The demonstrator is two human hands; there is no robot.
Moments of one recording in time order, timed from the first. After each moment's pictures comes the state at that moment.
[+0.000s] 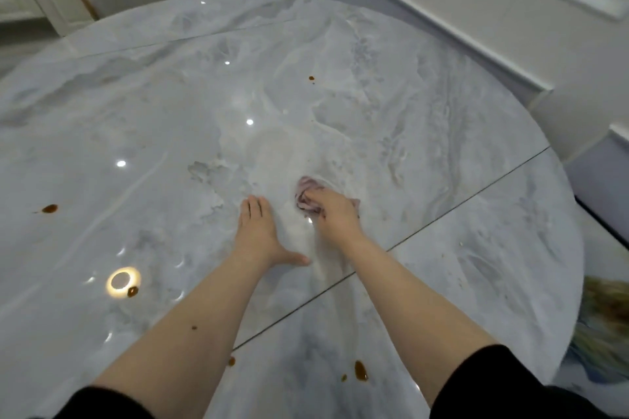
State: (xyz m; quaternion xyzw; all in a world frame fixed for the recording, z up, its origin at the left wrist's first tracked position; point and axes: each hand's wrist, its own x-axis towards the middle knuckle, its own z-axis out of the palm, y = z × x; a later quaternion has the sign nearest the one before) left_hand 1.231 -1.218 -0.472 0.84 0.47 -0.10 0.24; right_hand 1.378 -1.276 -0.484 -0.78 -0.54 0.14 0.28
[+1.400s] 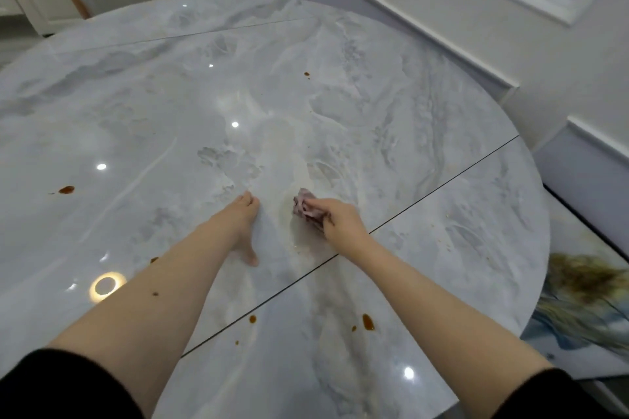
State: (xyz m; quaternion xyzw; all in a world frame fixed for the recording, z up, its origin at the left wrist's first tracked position) left_hand 1.165 -1.198 -0.450 0.90 0.33 -0.22 0.20; right_hand 1.314 -1.337 -0.459 -0.80 -0.46 0.23 0.32
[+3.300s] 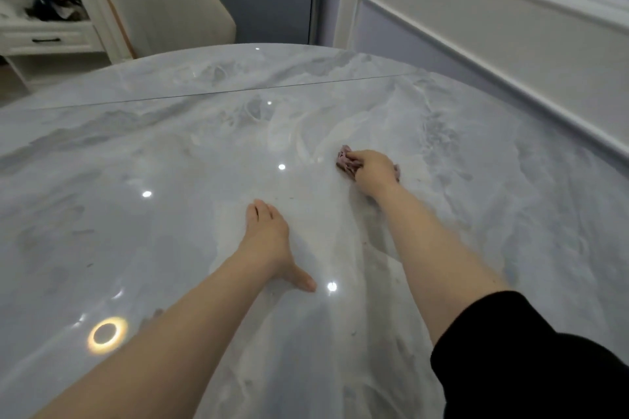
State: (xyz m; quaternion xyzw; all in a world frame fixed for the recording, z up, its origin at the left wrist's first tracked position) left_hand 1.362 -0.977 -0.469 0.83 0.49 -0.17 0.20; right_hand 1.594 -0.932 -0.500 -0.86 -0.48 0.12 0.16
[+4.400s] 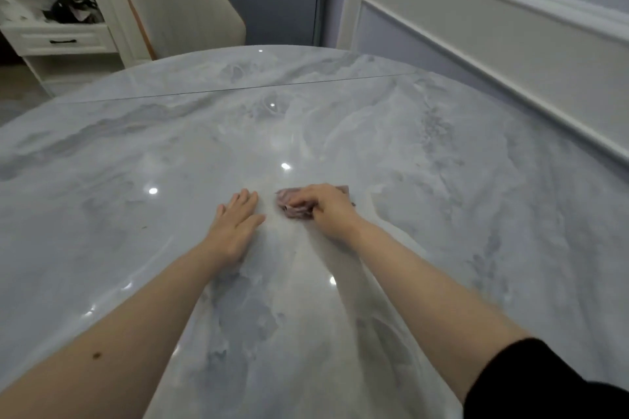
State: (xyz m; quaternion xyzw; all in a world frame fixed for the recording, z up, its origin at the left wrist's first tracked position) left_hand 1.263 -0.971 -0.500 0.79 0.48 0.09 0.36; right_hand 1.451 -1.015 -0.496 -0.63 -0.69 0.21 0.28
